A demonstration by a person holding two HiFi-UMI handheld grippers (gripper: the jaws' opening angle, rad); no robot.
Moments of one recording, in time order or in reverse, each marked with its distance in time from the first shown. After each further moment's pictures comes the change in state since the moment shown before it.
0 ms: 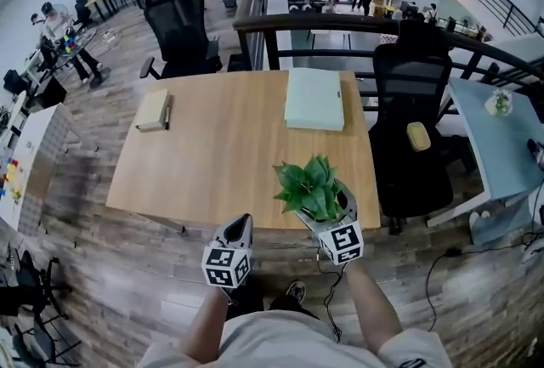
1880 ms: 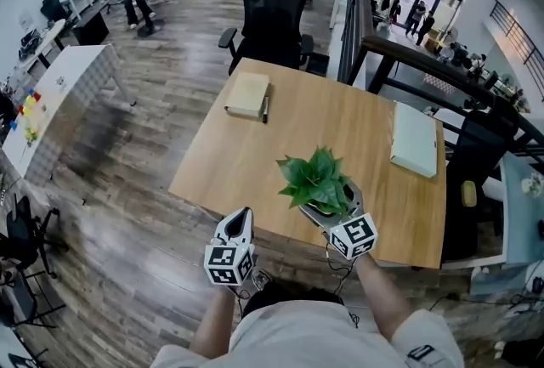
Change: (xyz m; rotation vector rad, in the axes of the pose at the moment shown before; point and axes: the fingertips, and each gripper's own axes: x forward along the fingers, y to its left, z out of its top) left arm -0.150 0.368 0.026 -0.208 -0.158 0.250; right arm 0.286 0.293 0.097 -0.007 0.020 0.345
